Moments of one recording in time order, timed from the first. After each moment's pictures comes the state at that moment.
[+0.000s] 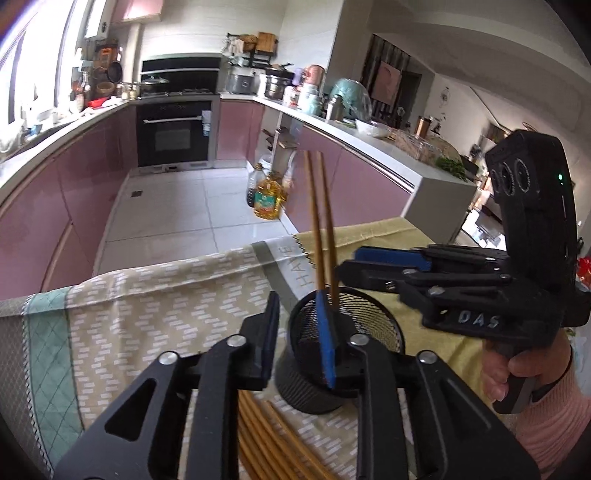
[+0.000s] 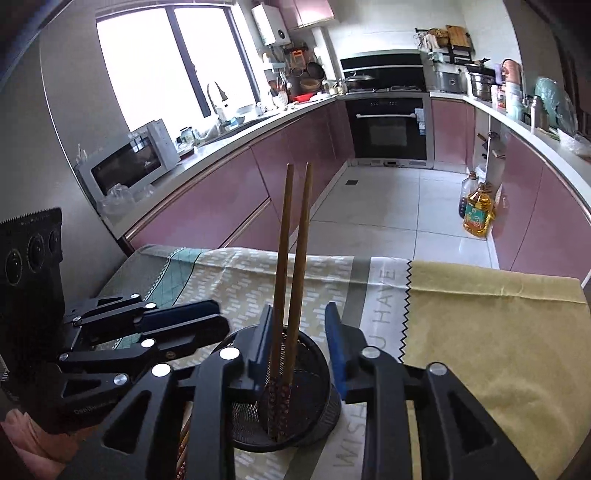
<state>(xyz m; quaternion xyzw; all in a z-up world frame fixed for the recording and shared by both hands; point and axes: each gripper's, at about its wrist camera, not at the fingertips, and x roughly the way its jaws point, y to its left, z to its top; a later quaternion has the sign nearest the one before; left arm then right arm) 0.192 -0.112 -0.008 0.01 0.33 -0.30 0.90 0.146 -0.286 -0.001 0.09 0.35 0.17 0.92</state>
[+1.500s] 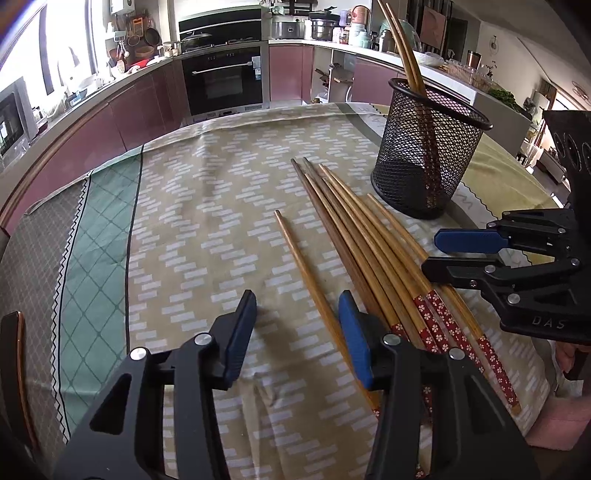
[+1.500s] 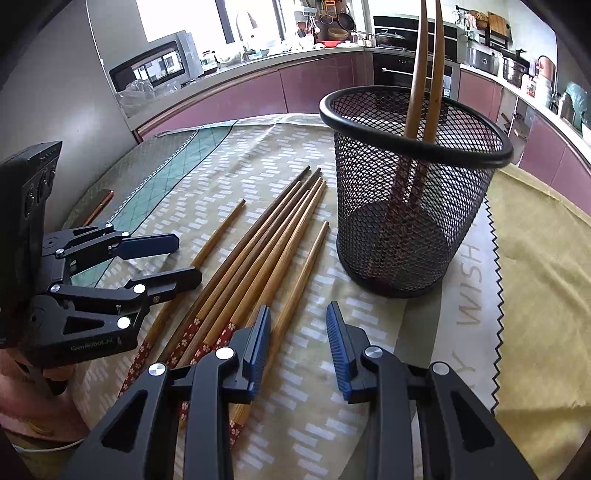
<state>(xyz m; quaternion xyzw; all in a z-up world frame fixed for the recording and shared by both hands) 0.119 -0.041 -0.121 0.08 0.43 -0.19 0.88 0.077 -0.188 -0.099 0.00 0.45 0.18 0.88</state>
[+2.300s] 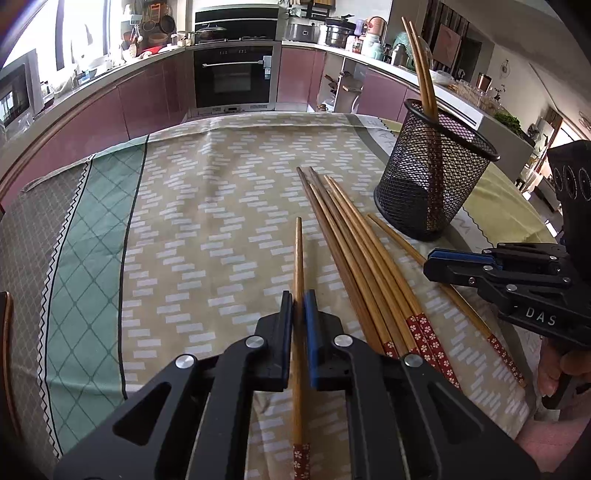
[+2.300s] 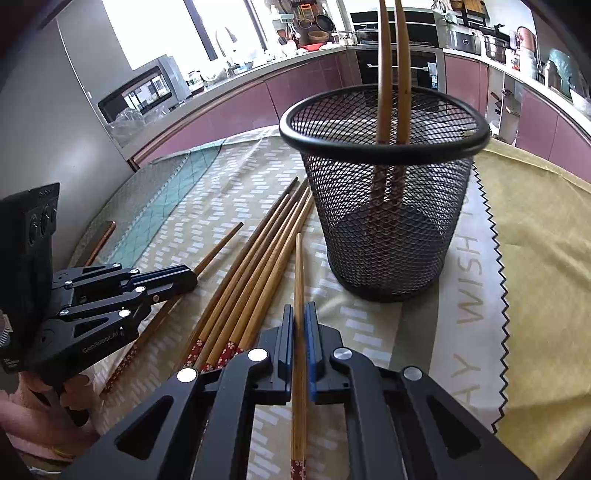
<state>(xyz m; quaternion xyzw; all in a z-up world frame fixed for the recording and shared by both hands) 0.125 -0.034 -0.118 0.03 0.43 -0.18 0.88 0.082 -0.206 -0.097 0.07 0.44 0.19 0.88</state>
